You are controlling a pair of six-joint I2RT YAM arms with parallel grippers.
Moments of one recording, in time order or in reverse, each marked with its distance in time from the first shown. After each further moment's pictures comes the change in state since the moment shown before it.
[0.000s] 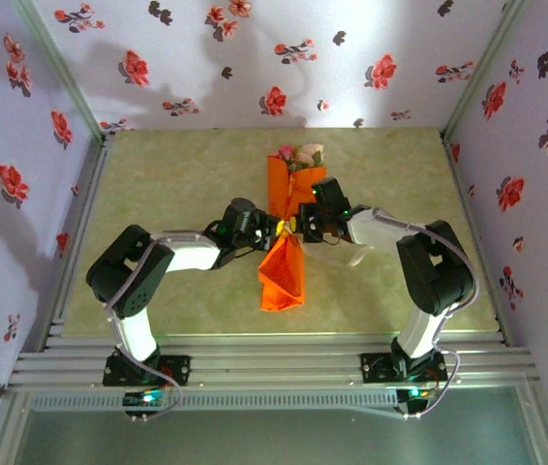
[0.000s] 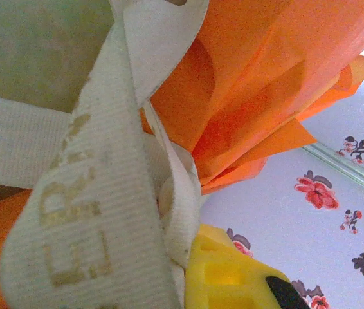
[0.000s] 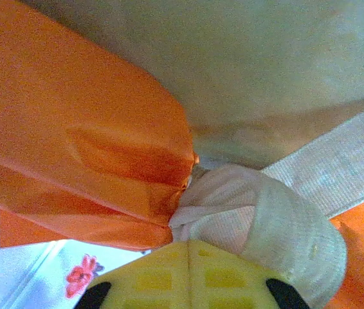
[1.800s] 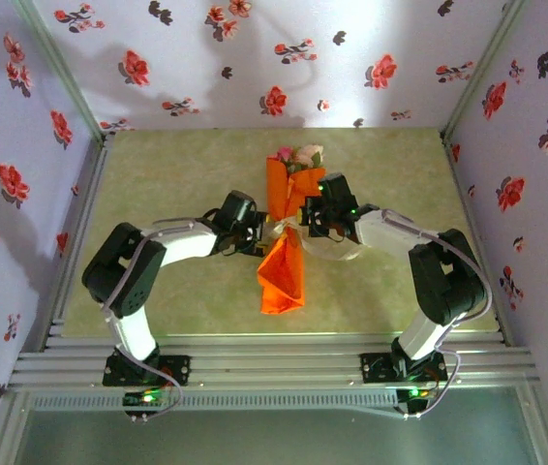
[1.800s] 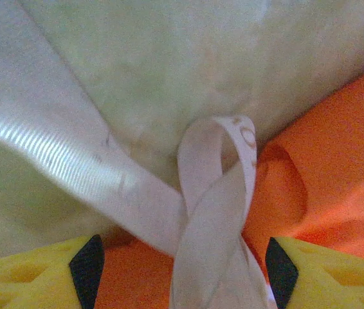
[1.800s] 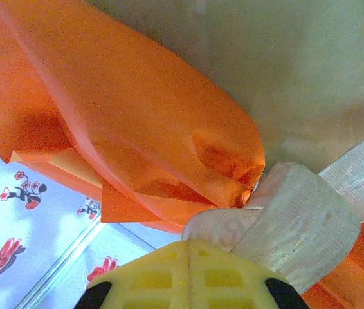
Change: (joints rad) left arm 0.060 0.005 0.125 -0.459 -0.010 -0.076; right arm -0.021 -0.083 -0.013 0.000 0.097 -0.043
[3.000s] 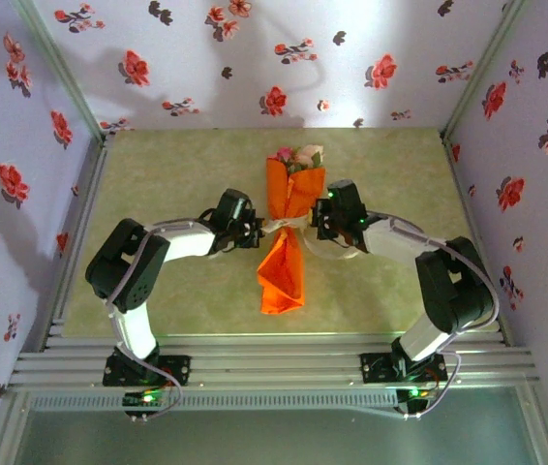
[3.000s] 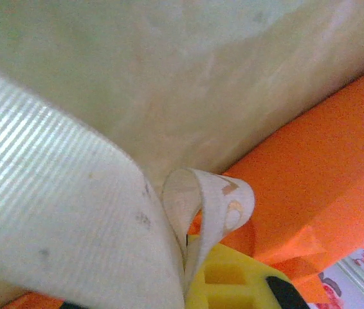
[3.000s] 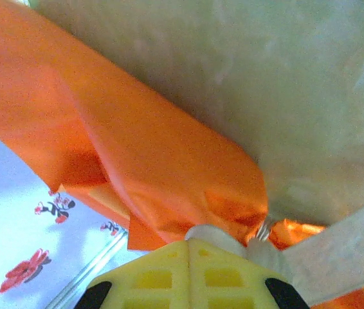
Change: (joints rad) left arm 0.043 0.023 -0.029 0.129 -0.004 -0.038; right arm -0.037 -0.067 -0.128 0.123 0.095 -0.018
